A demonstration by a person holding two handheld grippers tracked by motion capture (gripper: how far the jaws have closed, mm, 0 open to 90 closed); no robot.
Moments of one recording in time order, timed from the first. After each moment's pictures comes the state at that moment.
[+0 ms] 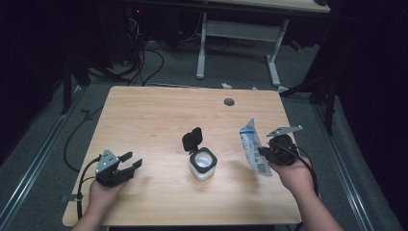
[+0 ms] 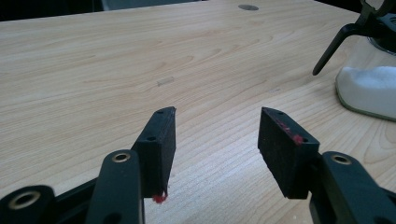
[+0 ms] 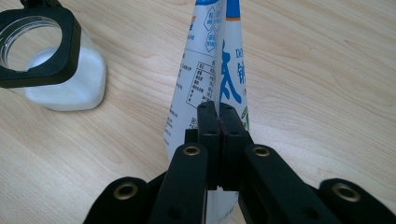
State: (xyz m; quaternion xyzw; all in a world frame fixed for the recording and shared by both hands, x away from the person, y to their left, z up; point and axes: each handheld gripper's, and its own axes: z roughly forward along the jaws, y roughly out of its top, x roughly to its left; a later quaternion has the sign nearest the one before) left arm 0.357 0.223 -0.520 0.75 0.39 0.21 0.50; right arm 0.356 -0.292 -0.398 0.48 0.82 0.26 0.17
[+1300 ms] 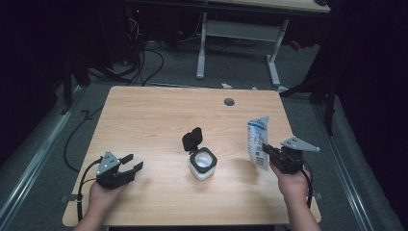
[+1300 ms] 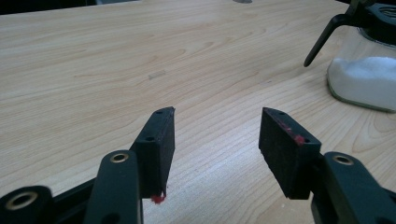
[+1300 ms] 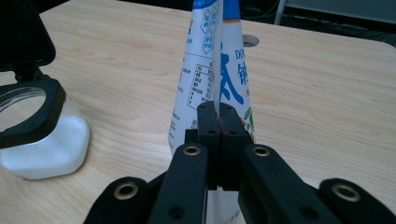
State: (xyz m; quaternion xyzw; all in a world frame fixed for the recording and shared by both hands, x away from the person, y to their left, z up) left arm 0.352 0.220 -0.521 0.75 0.38 0.20 0.49; right arm 0.338 -0.318 -0.438 0.49 0.72 0.42 0.26
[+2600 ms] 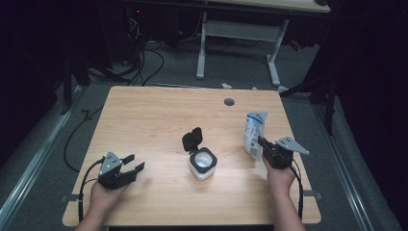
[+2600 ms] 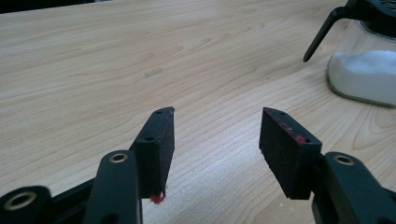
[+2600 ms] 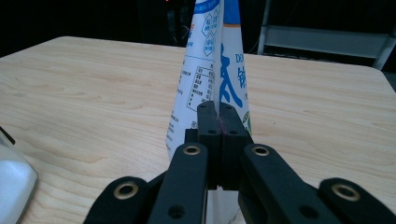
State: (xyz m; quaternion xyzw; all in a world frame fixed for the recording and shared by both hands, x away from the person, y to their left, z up) left arm 0.352 0.216 -0.522 0.76 0.38 0.20 0.49; right arm 0.370 -0.316 -0.482 0.49 0.66 0.48 0.31
